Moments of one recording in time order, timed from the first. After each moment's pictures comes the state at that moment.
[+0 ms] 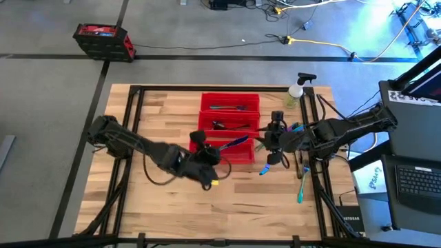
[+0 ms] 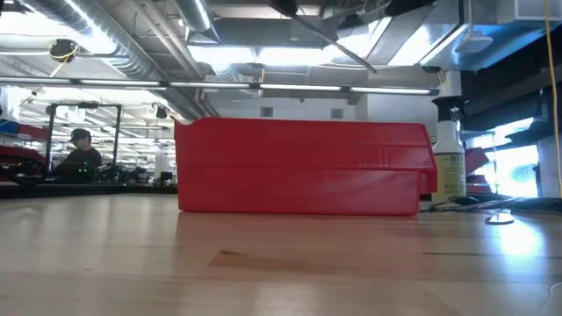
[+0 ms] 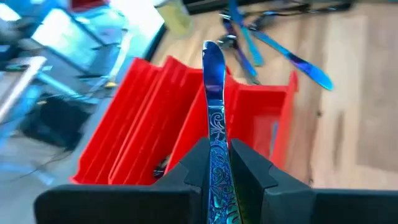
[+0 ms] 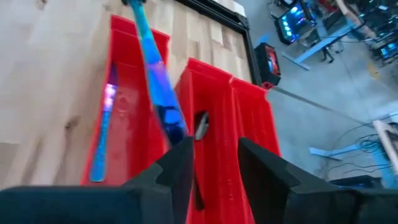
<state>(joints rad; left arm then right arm) -0.37 1.74 1.62 -0.80 -0.83 -0.24 0.29 1.13 1.11 -0.71 0.57 -0.17</state>
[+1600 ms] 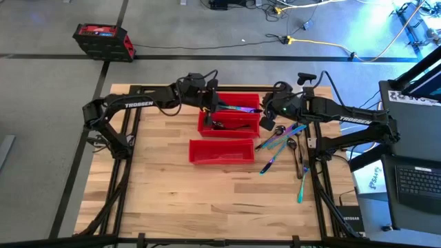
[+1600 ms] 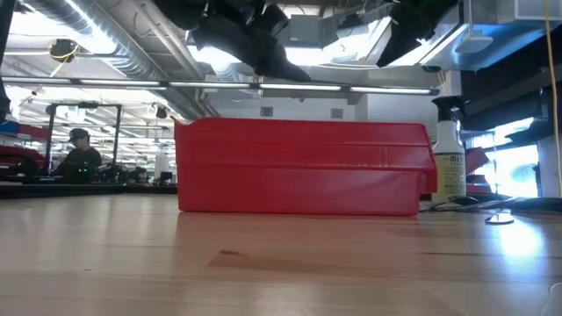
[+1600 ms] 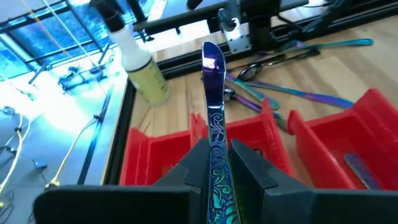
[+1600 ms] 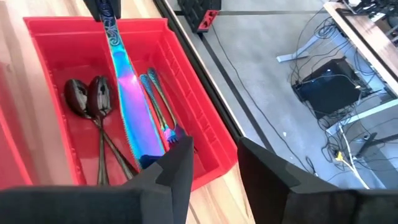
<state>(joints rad) 0.42 1.62 1.23 -0.06 0.31 0.50 -0.19 1.13 1.11 -0.73 0.49 -0.06</state>
